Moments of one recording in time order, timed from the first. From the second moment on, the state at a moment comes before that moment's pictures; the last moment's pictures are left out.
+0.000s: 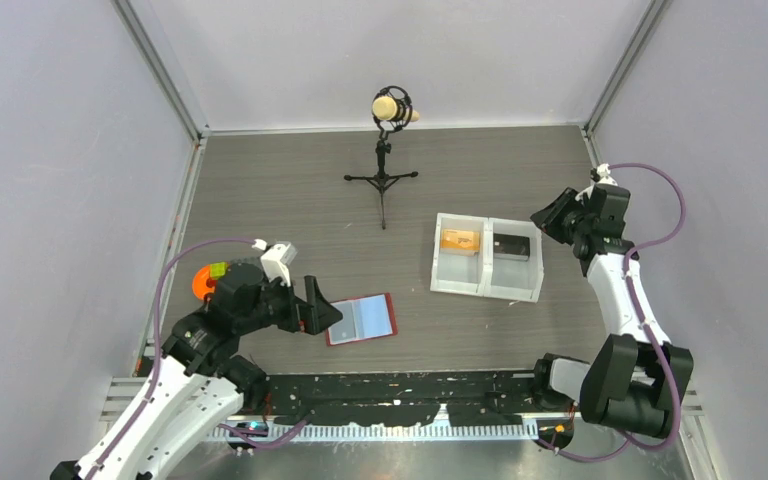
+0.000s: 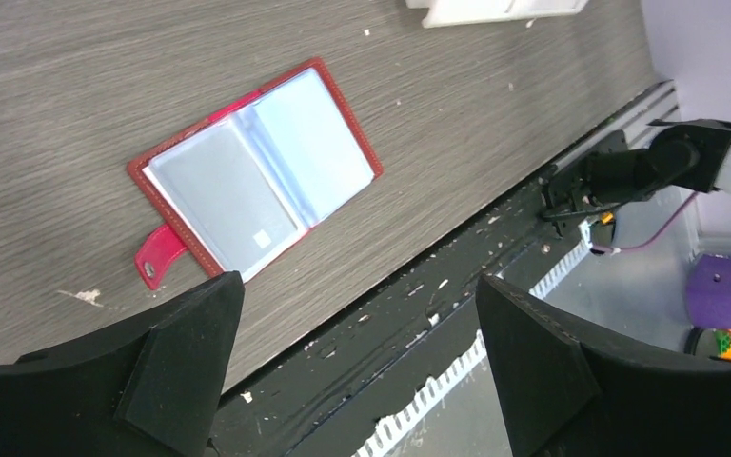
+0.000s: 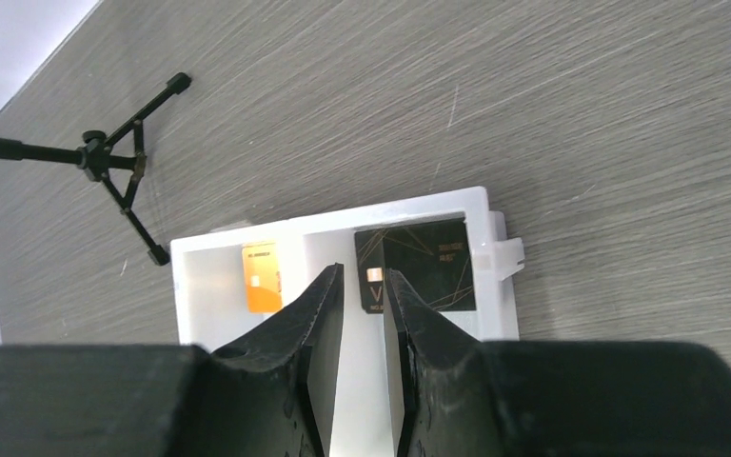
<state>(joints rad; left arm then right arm) -0.55 0.49 0.63 -0.72 0.30 -0.52 -0.24 1.19 0.78 -0.20 -0.32 0.45</state>
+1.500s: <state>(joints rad) -0.55 0.71 0.35 -0.48 -0.04 -0.73 1.09 1.45 0.85 -0.10 0.13 0.70</state>
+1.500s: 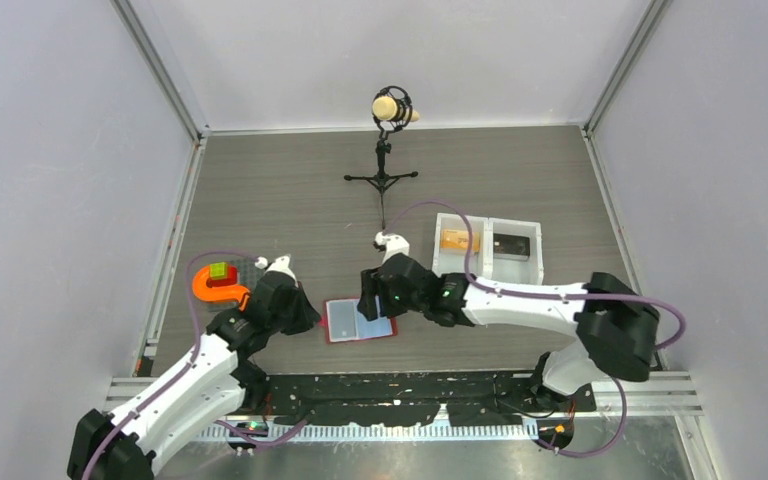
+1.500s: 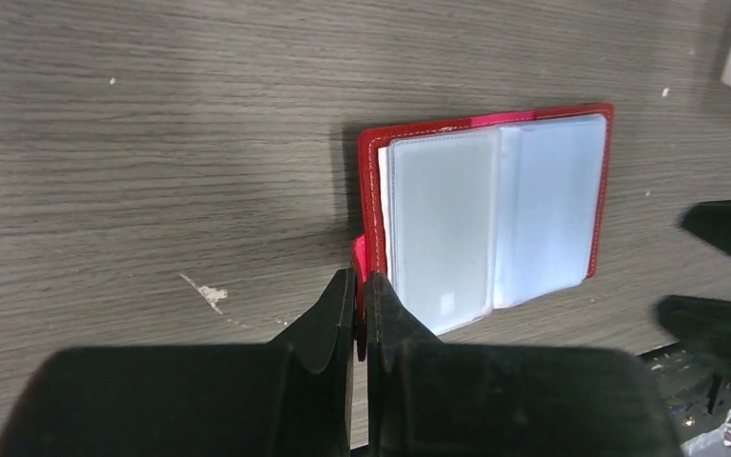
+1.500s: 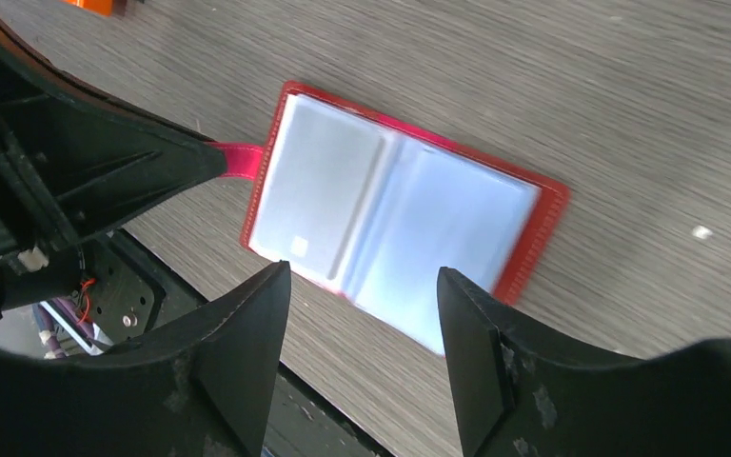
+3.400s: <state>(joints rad) -0.55 0.57 0.35 -0.55 0.03 -0.73 1.22 1.71 1.02 -0.11 0.29 0.76</state>
